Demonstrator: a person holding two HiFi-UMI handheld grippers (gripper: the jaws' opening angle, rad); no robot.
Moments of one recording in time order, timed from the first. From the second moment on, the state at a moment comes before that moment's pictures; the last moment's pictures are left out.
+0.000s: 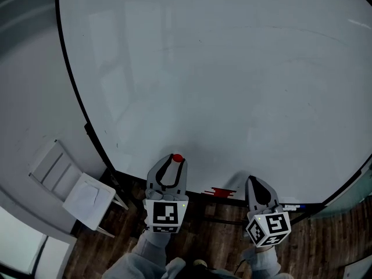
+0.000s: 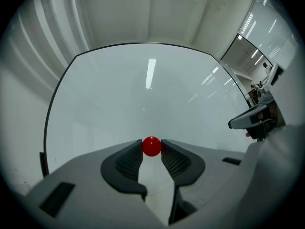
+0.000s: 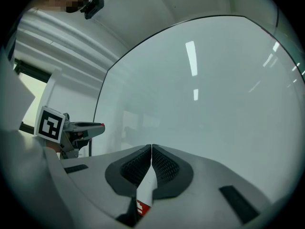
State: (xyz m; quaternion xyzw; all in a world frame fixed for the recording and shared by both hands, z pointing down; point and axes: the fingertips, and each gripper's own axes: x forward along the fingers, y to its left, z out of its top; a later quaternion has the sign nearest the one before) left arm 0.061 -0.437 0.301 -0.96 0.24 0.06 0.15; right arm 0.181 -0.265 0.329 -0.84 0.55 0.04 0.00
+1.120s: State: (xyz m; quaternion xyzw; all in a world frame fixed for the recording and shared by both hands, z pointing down) left arm 0.027 -0.510 0.148 -0.94 0.26 0.16 0.17; right arm 0.107 -0.354 0.159 -0.75 0.62 0.23 -0.06
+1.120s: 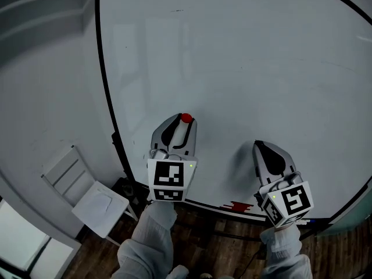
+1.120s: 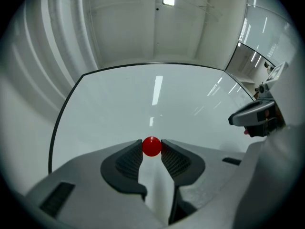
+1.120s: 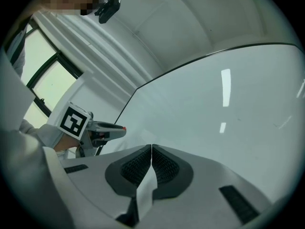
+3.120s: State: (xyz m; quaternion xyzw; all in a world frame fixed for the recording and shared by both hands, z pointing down) left arm 0.038 -0.525 0.127 -0.93 0.29 0.13 0.19; right arm 0.105 -0.351 0.144 -0.75 0.62 0.24 -0.05
